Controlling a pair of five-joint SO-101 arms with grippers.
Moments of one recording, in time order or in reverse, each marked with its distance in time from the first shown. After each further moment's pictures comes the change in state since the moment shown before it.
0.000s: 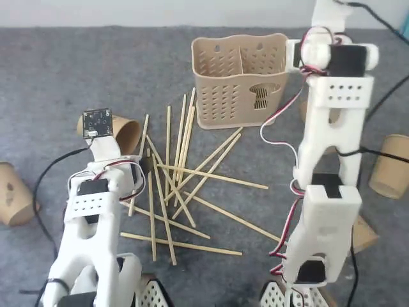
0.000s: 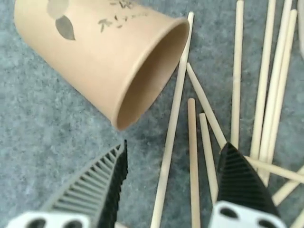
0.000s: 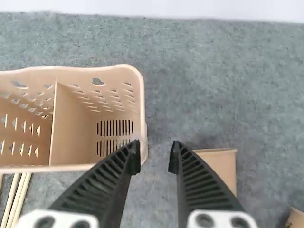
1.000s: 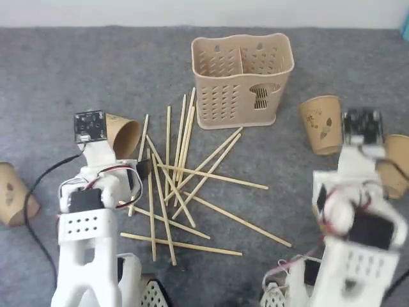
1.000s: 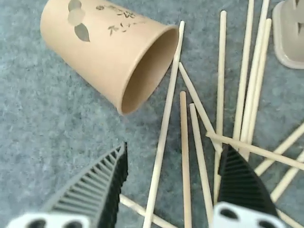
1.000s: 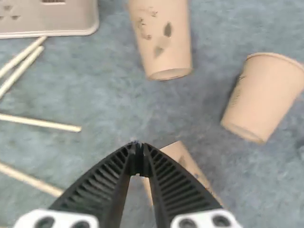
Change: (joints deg) left arm 0.0 -16.8 -1.6 17.3 0.0; right arm 13.7 -86.7 103.5 -9.5 10.6
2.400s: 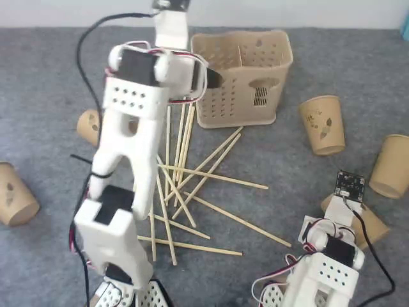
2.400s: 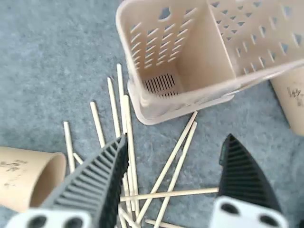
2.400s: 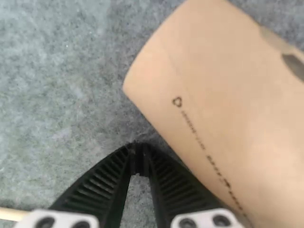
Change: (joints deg) left arm 24.6 68.5 -113.2 45.7 5.8; right arm 12.4 -25.8 61.2 -23.7 -4.7
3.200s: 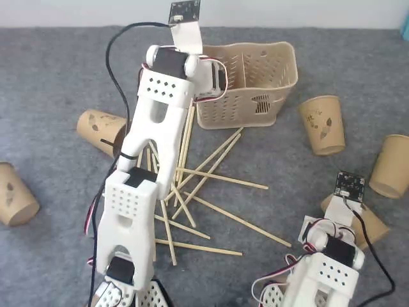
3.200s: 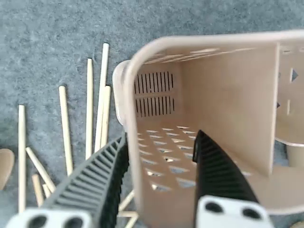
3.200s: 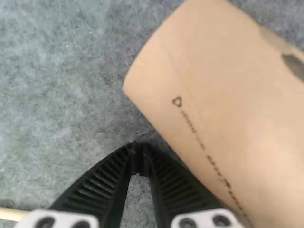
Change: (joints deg) left arm 2.2 21.6 -14.2 0.0 14.4; right arm 0.0 0.0 0.0 0.0 0.0
